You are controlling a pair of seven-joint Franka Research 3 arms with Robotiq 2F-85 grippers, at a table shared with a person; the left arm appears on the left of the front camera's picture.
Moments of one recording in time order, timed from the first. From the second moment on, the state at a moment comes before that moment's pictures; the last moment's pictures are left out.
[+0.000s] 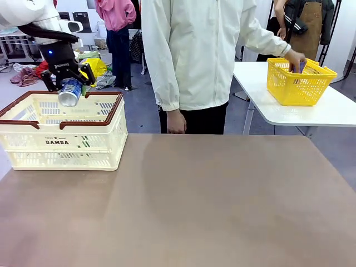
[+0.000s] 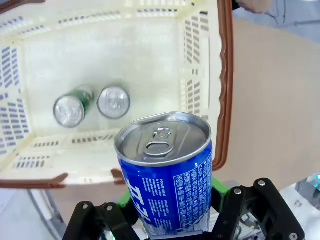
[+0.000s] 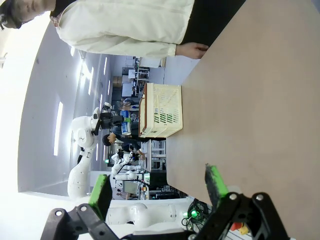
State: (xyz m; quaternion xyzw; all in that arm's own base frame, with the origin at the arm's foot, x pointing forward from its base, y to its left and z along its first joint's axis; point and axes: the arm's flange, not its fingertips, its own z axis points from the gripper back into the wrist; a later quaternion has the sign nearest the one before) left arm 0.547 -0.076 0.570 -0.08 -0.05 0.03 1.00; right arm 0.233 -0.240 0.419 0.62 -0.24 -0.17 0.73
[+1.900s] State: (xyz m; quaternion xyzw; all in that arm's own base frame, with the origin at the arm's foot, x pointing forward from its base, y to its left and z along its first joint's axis) left arm 0.632 -0.083 0.420 -0.08 0.02 -0.04 1.00; right arm 0.233 -0.240 0.419 0.62 -0.24 -0.17 0.73
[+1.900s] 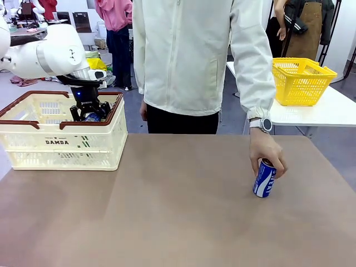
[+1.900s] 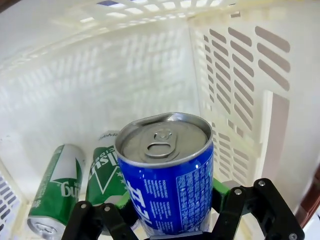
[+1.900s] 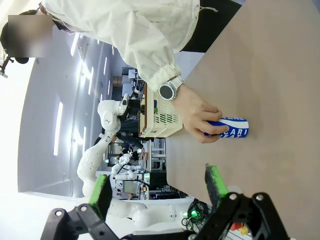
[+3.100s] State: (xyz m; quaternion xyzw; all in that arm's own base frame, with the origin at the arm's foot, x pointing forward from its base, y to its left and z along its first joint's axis) left arm 0.625 -0.072 0.478 -0.10 -0.03 -0.04 0.99; right arm 0.233 -0.240 0.419 0.62 -0.24 -0.17 0.73
